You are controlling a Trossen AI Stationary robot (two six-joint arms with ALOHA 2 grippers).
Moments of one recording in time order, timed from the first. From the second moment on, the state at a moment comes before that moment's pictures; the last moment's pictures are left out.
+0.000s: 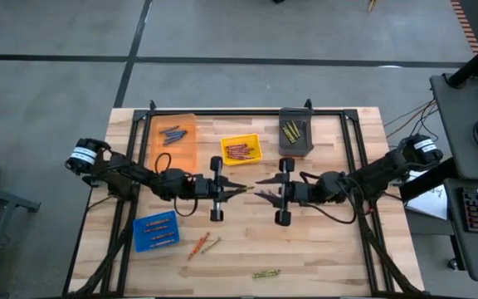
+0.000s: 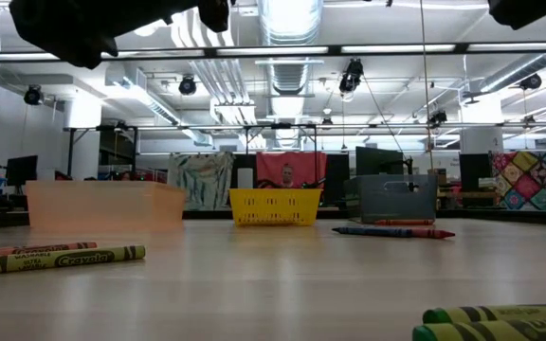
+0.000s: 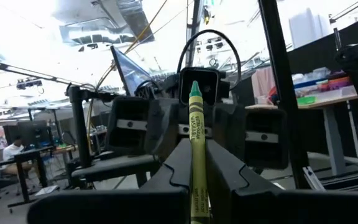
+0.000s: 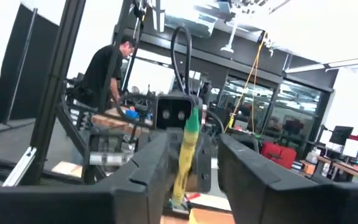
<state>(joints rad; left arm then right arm) -0.20 1.60 0.67 1.31 -0.12 0.25 0.29 1.45 0.68 1.09 0.28 -0.39</state>
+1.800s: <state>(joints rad) -0.17 1.60 0.68 1.19 -0.31 0.19 0.20 1.46 0.76 0.96 0.21 -0.37</state>
